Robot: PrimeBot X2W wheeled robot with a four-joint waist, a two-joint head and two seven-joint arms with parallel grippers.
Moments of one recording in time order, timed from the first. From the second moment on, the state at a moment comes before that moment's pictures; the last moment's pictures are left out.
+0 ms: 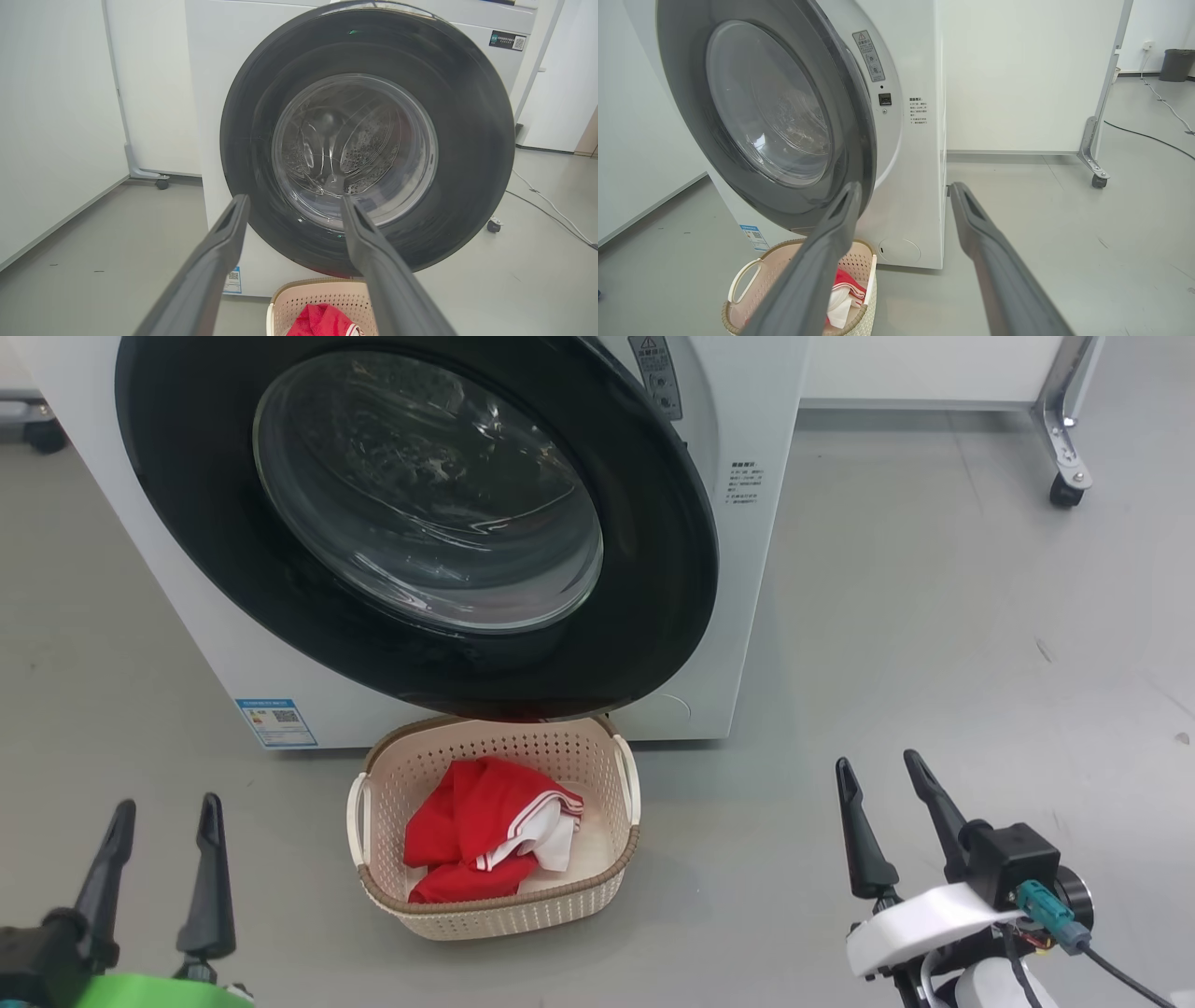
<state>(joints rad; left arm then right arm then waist) 0.15 0.21 -0.01 -0.15 -0.50 -0.03 -0.13 -0.03 -0.05 0.23 0.21 0.30 -0.01 -0.26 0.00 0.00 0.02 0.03</state>
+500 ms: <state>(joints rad) 0.22 0.20 -0.13 -0.10 -0.38 0.05 -0.12 0.03 -0.05 0.23 0.22 0.29 -0.01 -0.26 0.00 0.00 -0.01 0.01</state>
